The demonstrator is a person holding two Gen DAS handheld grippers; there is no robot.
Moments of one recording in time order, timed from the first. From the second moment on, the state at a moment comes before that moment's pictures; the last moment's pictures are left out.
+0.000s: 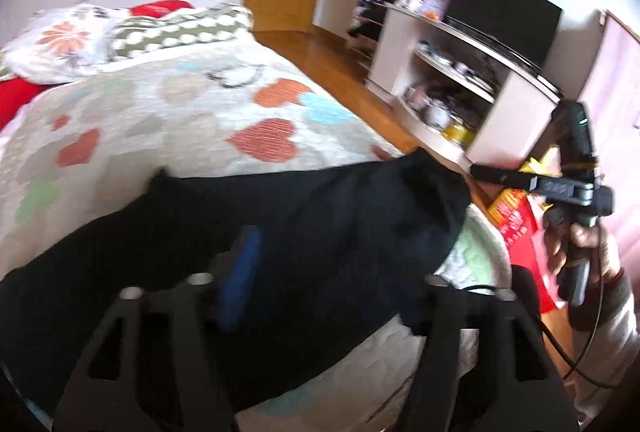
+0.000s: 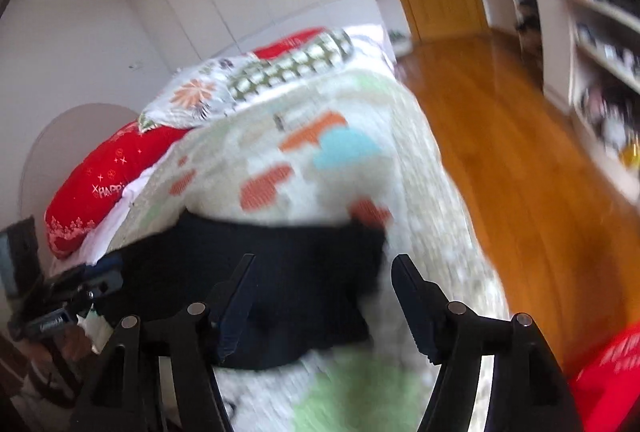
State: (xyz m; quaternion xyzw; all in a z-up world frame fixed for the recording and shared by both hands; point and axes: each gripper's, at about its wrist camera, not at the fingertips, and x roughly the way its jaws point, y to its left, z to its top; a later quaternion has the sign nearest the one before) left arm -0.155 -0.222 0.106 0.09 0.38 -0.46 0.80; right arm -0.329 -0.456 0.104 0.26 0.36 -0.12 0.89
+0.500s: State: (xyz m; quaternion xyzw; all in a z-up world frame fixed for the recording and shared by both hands) left arm -0.175 -0.300 0.082 0.13 0.41 -0.49 0.76; right arm -0.250 -0.458 0.115 0.27 0.34 -0.06 0.90
